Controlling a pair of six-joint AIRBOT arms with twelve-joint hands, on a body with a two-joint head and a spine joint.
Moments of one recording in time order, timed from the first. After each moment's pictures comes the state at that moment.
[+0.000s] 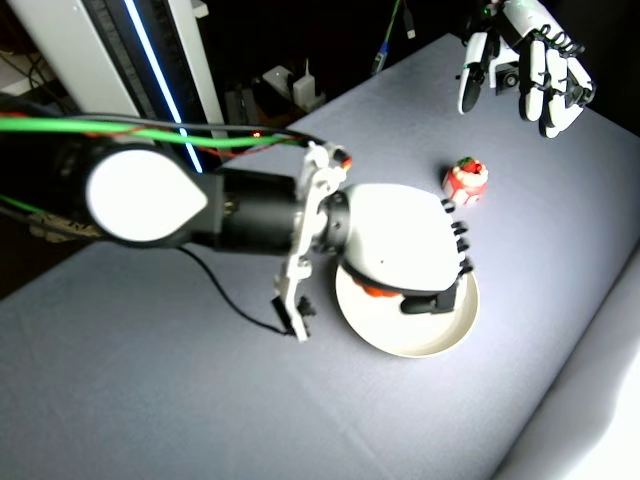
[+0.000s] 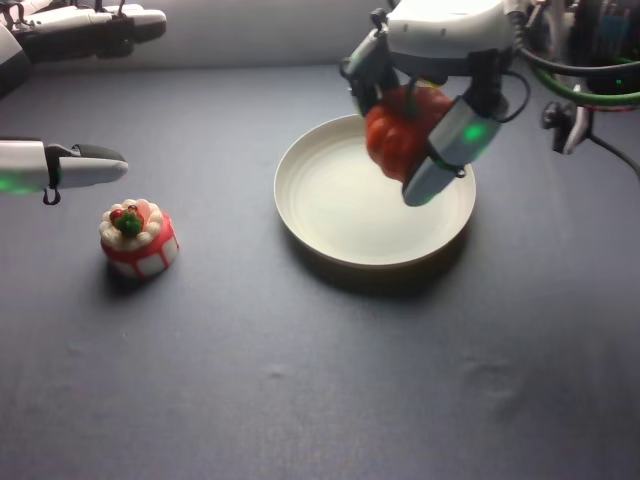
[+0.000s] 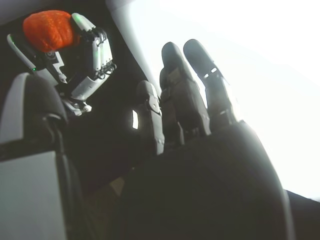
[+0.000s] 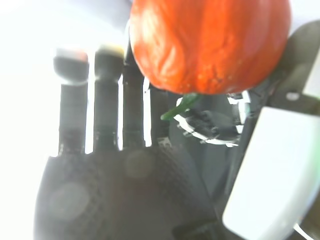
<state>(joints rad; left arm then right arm) 0.79 -0.93 1.45 0.16 -1.14 0.16 -0.18 -1.37 1.56 -1.04 0.32 -0.08</state>
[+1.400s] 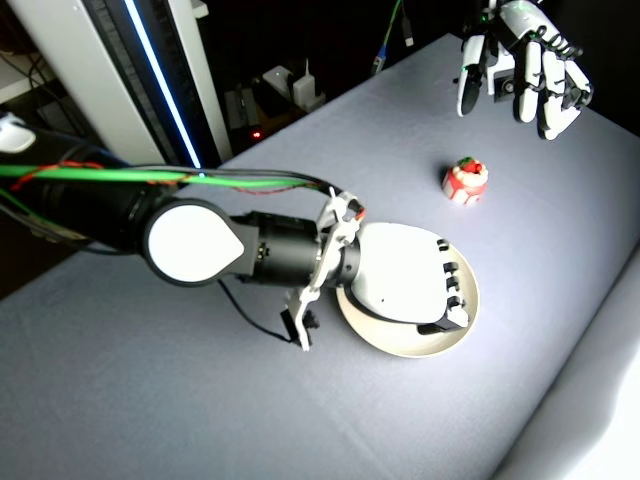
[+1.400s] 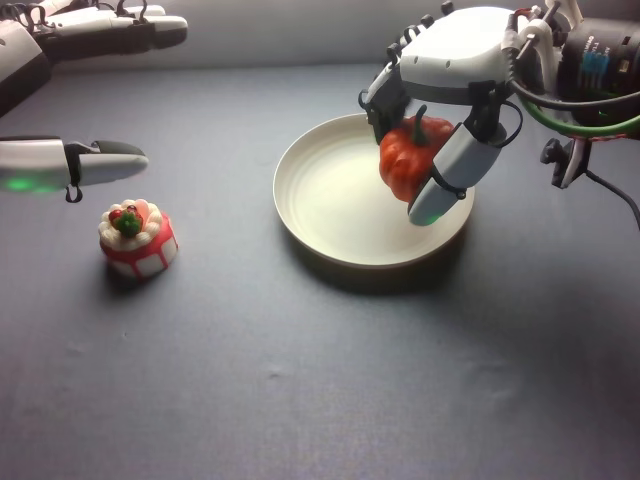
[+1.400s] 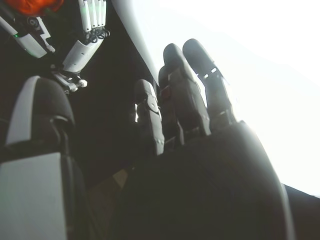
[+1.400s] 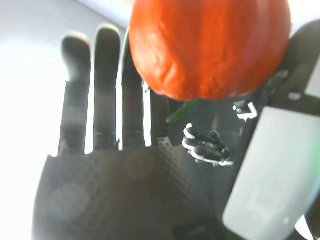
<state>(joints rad) 0.78 -0.98 1.47 0.17 -1.16 0.16 -0.28 -1.44 1.68 -0.92 0.32 -0.08</state>
